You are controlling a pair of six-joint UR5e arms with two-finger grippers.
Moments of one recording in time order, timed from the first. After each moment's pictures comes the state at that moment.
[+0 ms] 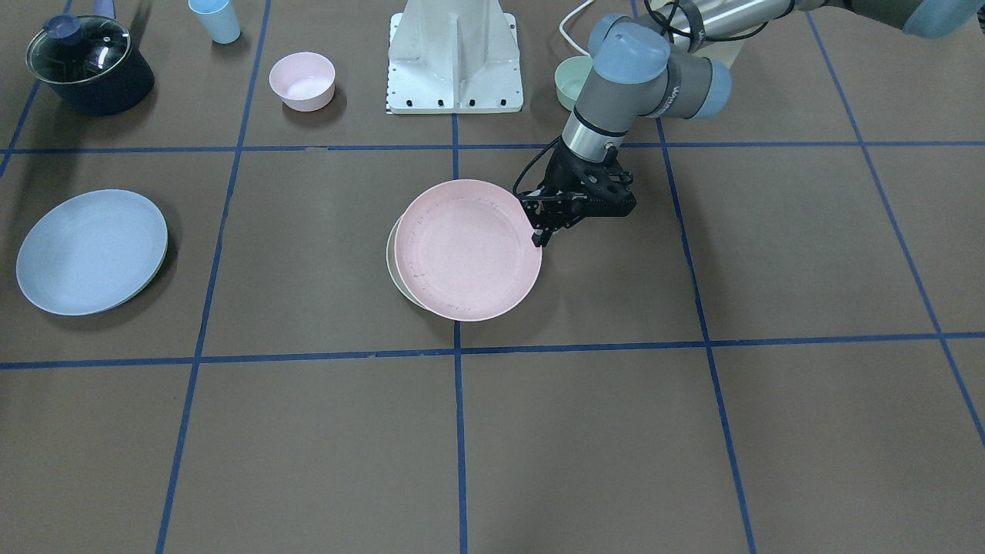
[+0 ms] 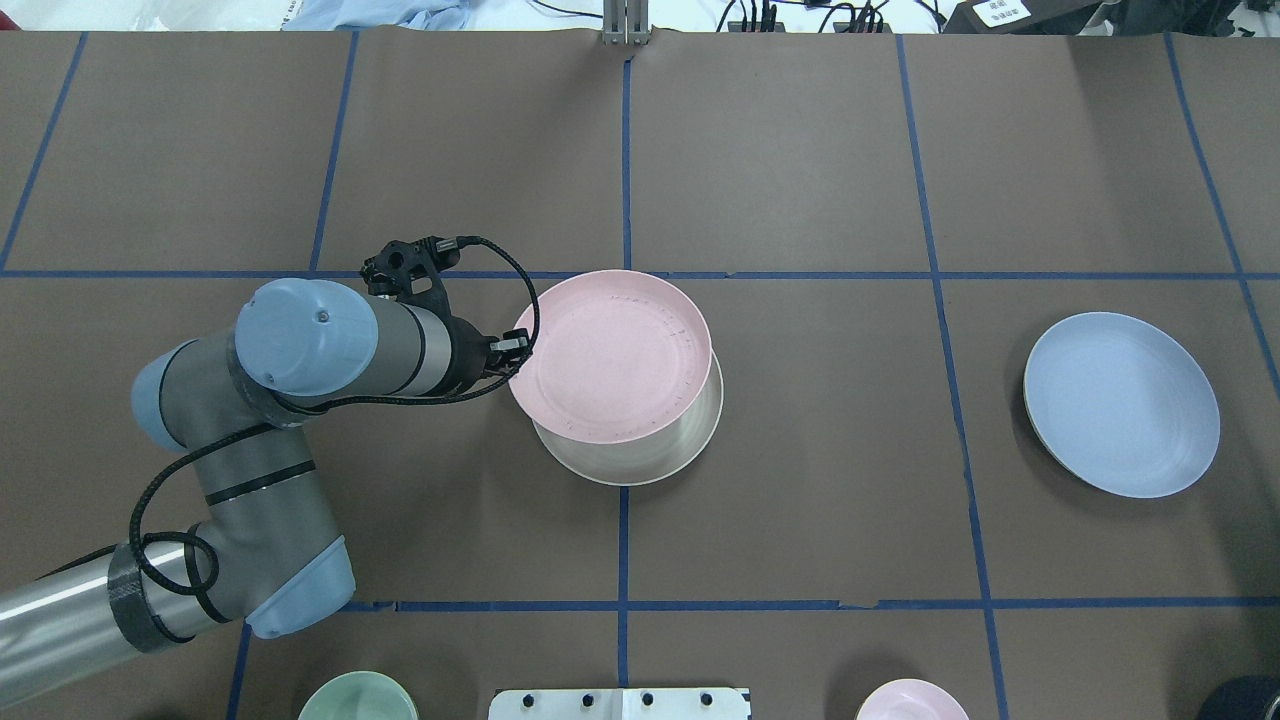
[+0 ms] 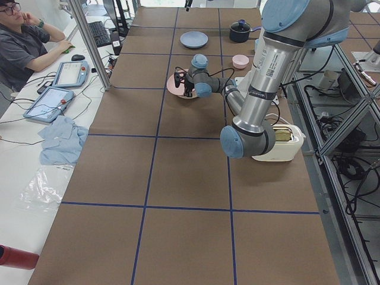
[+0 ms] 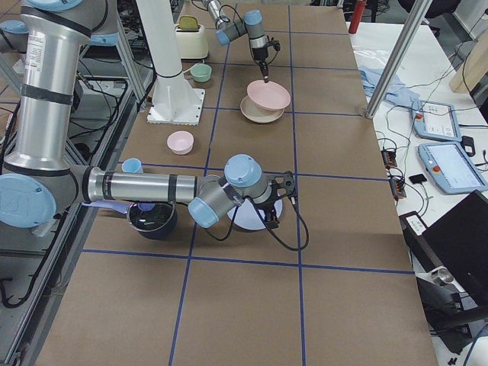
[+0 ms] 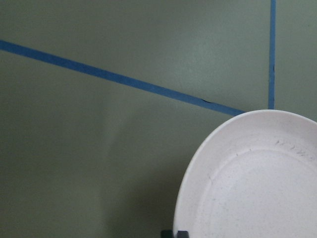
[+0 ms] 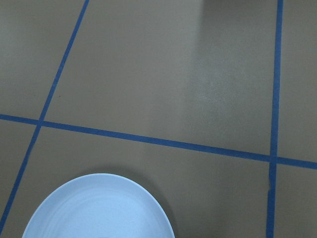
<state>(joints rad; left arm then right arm) -0.50 -2.04 -1.74 -2.03 -1.73 -1.52 1.41 -1.78 1.73 -0.81 2.37 0.47</state>
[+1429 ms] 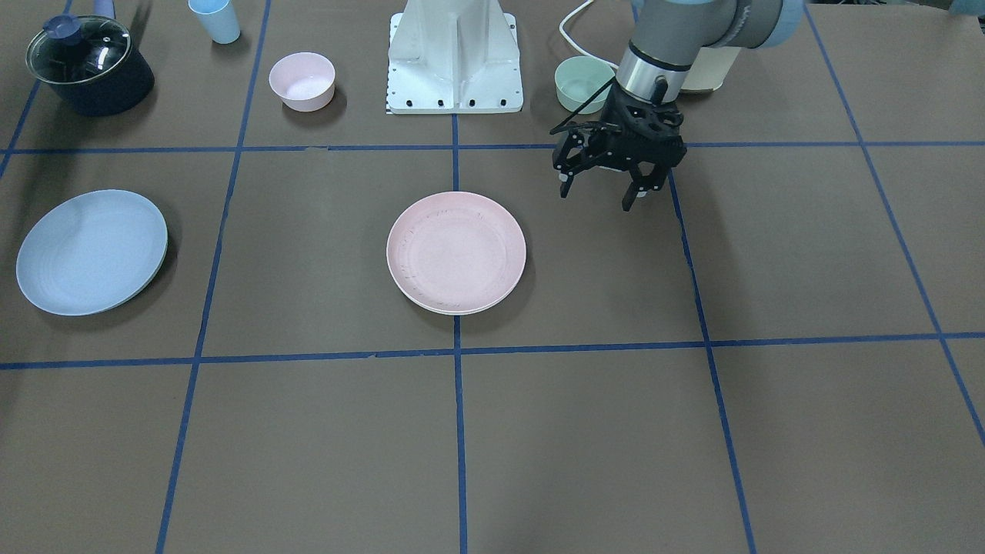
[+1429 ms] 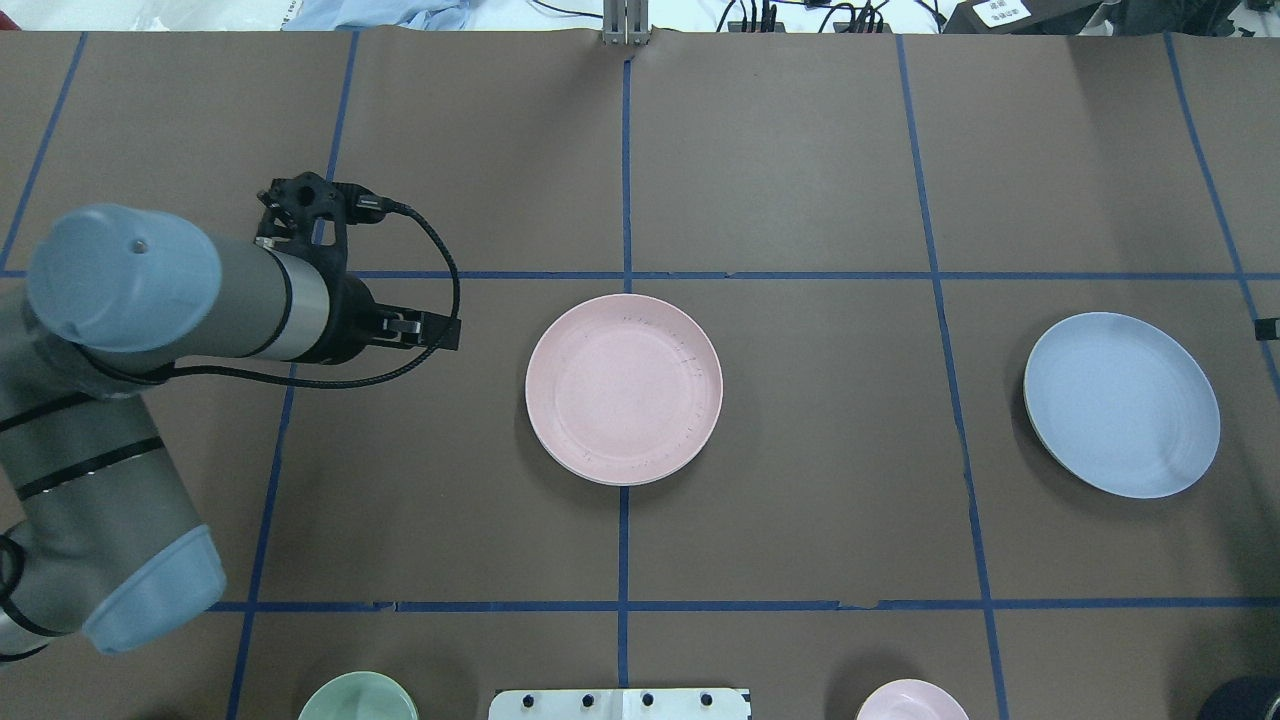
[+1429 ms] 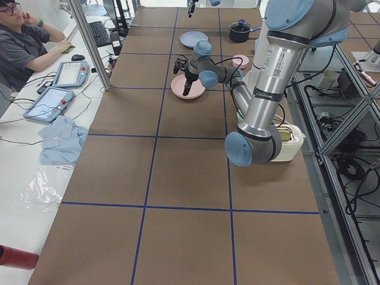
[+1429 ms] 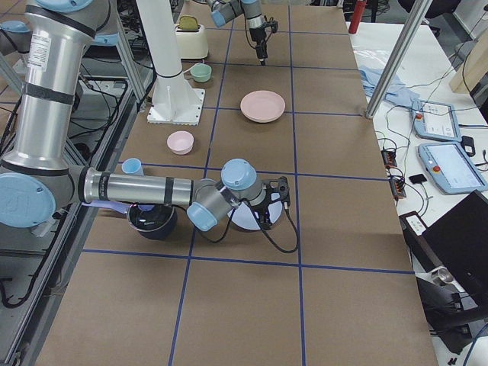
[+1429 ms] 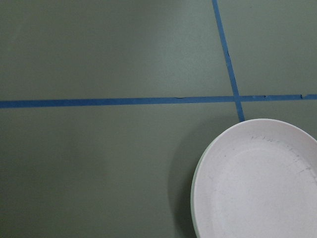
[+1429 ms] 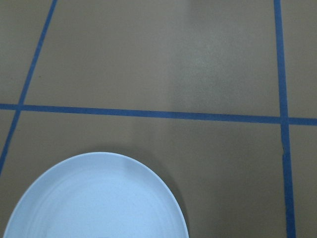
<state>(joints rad) -0.63 -1.91 -2.05 -1.76 -1.79 -1.02 1.22 -1.86 1.71 -0.63 2.20 0.71</state>
